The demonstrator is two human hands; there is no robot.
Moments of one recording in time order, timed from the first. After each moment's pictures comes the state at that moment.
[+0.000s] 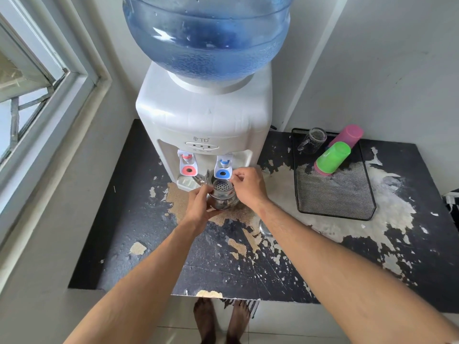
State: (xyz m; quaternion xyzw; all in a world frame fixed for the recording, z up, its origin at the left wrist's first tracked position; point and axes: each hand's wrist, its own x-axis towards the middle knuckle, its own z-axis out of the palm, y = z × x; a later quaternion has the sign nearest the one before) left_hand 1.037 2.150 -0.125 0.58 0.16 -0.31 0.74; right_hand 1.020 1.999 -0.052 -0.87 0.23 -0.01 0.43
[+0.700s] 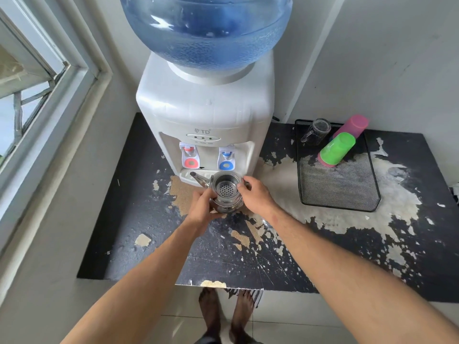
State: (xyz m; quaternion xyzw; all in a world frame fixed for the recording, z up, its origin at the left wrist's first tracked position) left_hand 1.017 2.160 -0.128 0.61 0.16 -0.34 0.70; right_hand 0.983 1.985 -0.087 -0.83 0.24 0.11 0.50
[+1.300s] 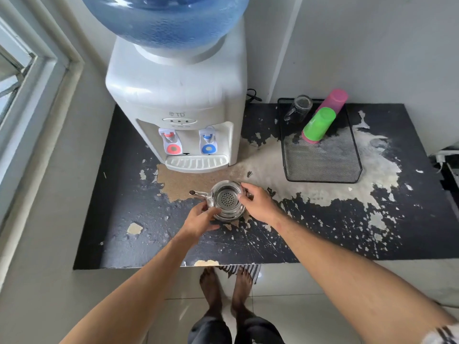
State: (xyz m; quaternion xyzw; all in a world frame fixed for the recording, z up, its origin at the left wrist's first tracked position) left_hand 0.948 2.167 -0.141 0.68 0.13 -0.42 0.59; right_hand 0.904 1.959 -0.114 -0.82 0.22 0.15 0.50
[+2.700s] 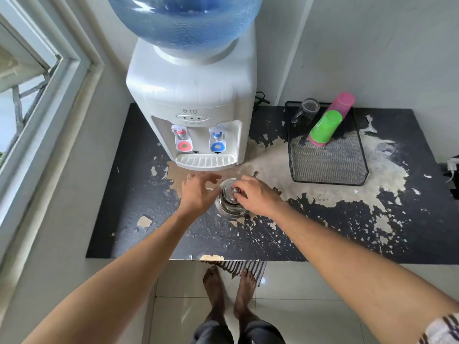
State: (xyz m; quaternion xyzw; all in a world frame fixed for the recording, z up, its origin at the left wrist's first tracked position) left_hand 0.985 2.167 -0.080 0.92 -0.16 -0.13 0.34; right_hand 0.920 1.974 -0.081 -0.96 -0.03 0.10 0.27
